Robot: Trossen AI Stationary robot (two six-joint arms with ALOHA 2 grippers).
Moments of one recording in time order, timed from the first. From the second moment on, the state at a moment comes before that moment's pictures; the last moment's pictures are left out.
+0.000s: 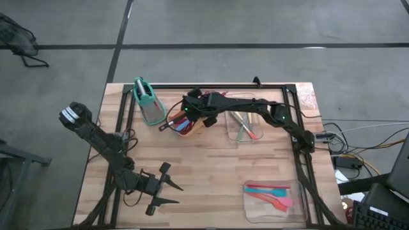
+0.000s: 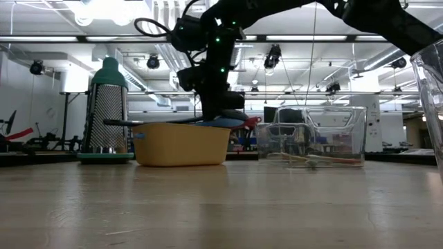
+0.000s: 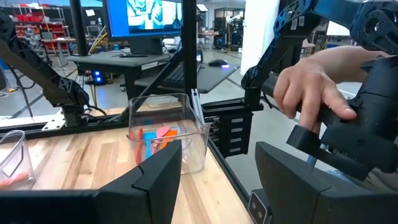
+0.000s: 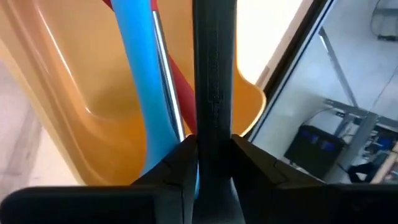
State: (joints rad) left arm -0.81 1.34 0.63 0.73 -0.51 -0.05; right arm -0.19 2.35 2.17 -1.02 0.48 -0.81
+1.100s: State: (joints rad) left arm -0.81 1.34 0.63 0.73 -0.51 -0.05; right arm -0.15 2.34 2.36 -1.36 0.47 -0.63
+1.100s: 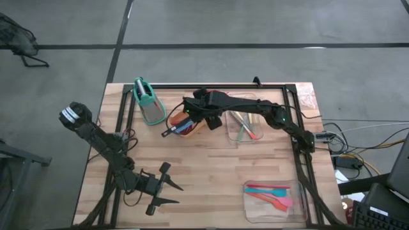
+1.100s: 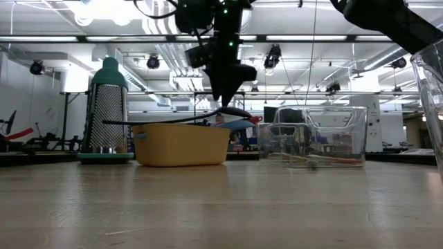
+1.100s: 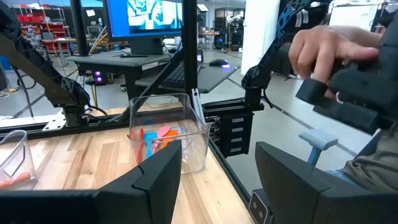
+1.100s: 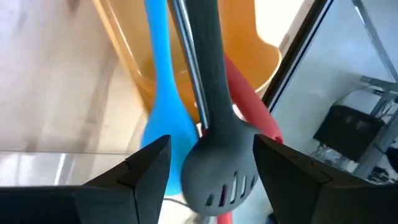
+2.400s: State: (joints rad) left arm -0.57 1.34 0.59 0.71 -0.53 -0.03; right arm 0.15 1.41 1.23 -0.34 -0.08 -0.11
